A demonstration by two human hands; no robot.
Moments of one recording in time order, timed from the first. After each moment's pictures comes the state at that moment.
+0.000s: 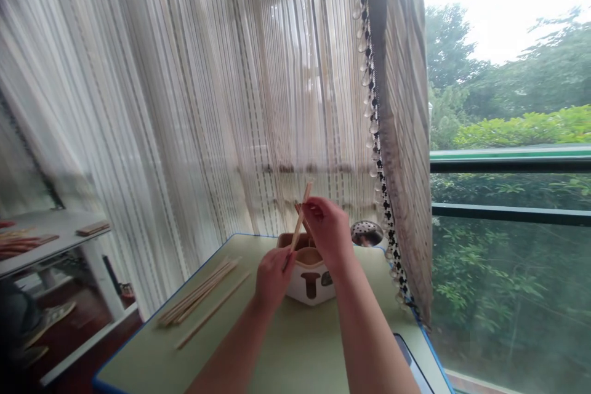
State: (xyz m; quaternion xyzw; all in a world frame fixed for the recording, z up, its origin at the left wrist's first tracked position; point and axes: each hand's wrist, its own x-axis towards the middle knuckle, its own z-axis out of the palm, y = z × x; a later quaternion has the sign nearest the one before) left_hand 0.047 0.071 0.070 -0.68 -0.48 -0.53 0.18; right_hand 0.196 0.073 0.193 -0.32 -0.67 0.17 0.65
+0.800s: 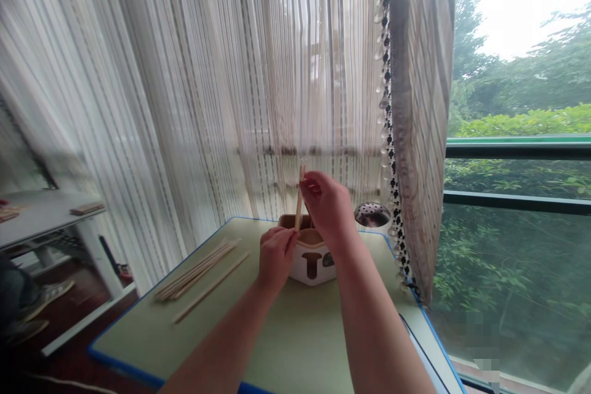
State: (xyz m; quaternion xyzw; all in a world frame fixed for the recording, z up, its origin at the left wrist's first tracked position) left_hand 0.055 0.067 0.065 -0.66 -0.49 -0.54 0.17; right_hand 0.189 0.063 0.195 -0.29 -0.72 0.08 0.63
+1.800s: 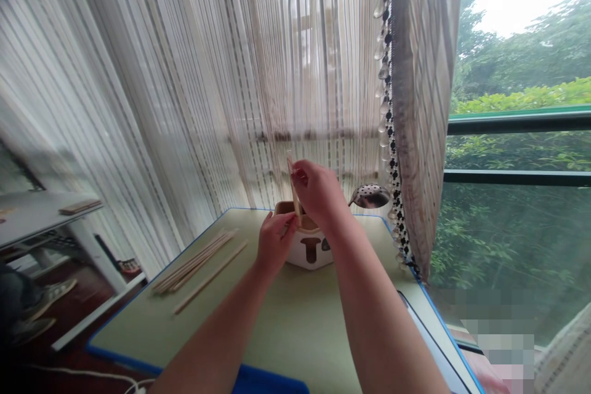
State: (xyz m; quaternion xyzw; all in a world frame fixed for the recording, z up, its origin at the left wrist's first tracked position) left_hand 0.056 0.068 0.073 -0.68 -0.48 -0.56 0.07; right_hand 0.183 0.074 0.186 -0.34 -0.76 0.05 0.56
